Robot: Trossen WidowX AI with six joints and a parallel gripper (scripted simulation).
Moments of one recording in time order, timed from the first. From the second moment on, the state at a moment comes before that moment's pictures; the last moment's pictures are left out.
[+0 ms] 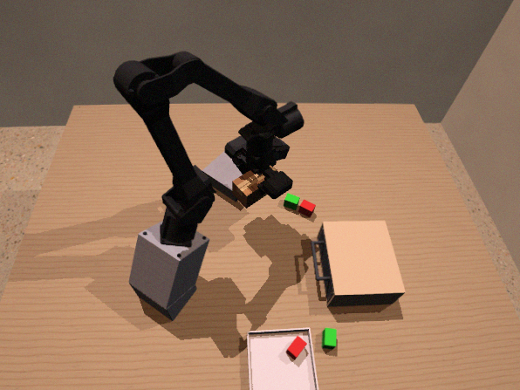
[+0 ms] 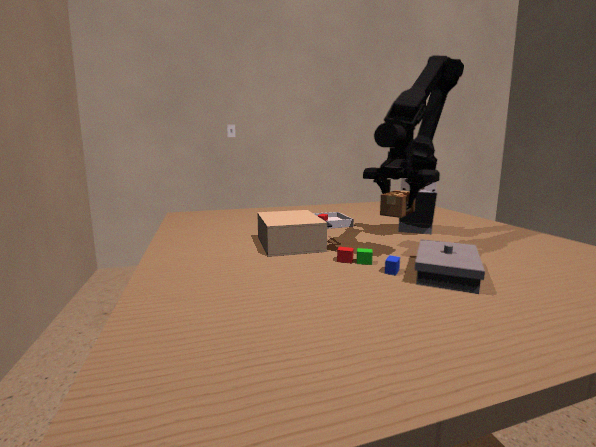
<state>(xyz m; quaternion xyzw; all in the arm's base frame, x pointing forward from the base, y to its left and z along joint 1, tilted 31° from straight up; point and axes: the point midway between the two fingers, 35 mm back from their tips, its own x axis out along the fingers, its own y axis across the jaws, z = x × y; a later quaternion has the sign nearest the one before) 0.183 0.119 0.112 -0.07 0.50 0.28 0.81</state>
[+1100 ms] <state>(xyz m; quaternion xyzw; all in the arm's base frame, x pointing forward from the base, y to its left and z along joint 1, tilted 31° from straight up) 0.214 0.157 0.029 -0.11 0.48 0.30 0.81</state>
